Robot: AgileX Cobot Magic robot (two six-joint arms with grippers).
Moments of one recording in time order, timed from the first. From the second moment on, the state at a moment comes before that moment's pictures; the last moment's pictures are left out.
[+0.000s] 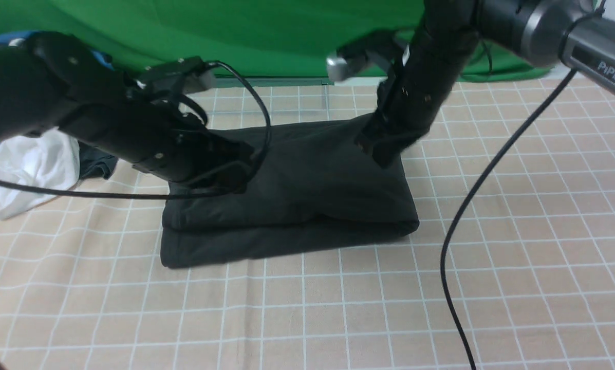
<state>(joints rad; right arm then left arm) 0.41 2.16 -1.92 0.23 1.17 -0.32 -0.22 1.73 -1.17 -0.65 0.73 0.47</state>
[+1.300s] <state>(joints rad) 0.24 1.66 -1.50 0.11 1.12 -0.29 -0.21 1.19 -1.11 -0.19 1.00 0.08</state>
